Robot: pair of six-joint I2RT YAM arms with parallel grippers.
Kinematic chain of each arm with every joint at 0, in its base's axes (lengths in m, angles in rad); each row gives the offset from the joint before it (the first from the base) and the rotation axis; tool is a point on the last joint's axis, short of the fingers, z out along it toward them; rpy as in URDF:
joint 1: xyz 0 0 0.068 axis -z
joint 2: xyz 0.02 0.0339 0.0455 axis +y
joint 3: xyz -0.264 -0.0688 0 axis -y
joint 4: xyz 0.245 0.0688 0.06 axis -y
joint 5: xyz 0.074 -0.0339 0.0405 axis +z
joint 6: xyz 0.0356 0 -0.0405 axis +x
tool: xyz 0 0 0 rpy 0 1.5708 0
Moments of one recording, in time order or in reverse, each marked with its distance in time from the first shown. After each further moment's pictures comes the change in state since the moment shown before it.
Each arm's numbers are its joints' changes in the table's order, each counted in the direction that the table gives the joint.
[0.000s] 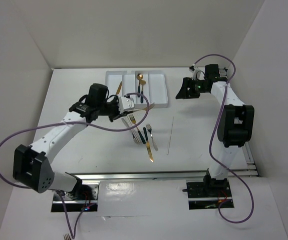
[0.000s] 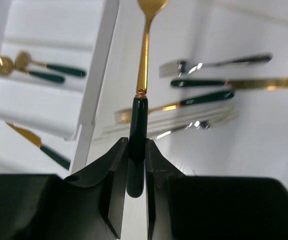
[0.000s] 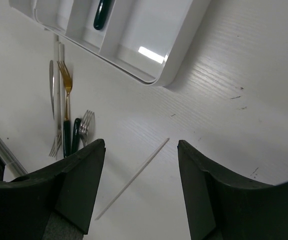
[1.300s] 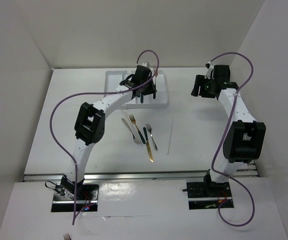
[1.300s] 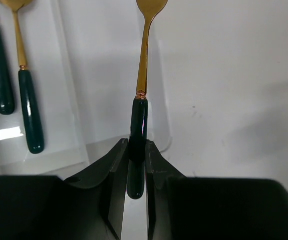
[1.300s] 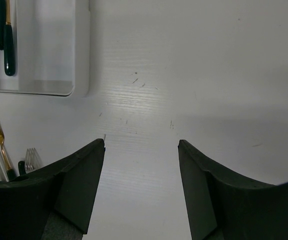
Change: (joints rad) left arm 0.168 0.873 0.896 0.096 0.558 -1.445; right arm 0.028 -0.265 -0.157 0.082 -0.497 0.137
